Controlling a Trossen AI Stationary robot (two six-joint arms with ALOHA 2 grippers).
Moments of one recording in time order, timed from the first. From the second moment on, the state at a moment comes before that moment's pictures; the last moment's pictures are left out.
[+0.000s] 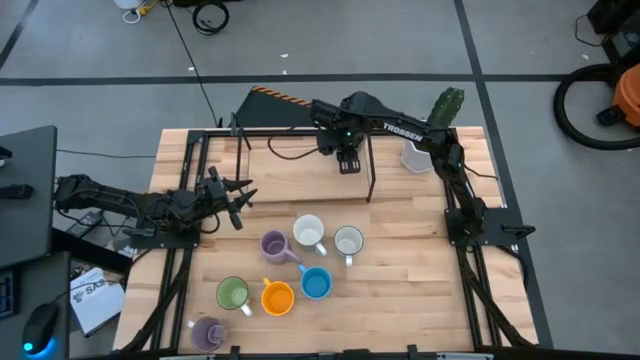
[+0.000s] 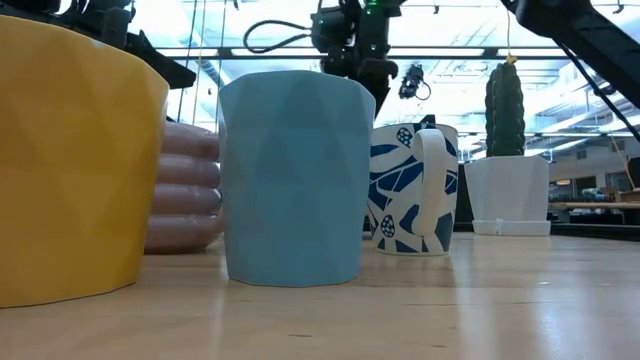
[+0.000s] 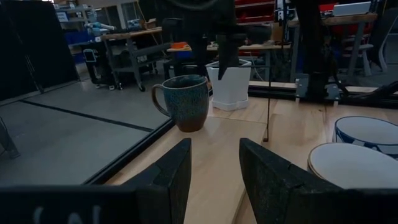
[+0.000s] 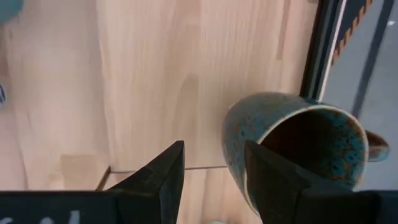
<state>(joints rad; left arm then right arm) -0.17 0.50 0.21 0.24 -0.69 0.03 -0.40 2.14 2.28 -1.53 0.09 -0.44</state>
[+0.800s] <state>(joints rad) -0.17 0.50 0.21 0.24 -0.69 0.03 -0.50 2.14 2.17 -1.43 0.02 -0.41</state>
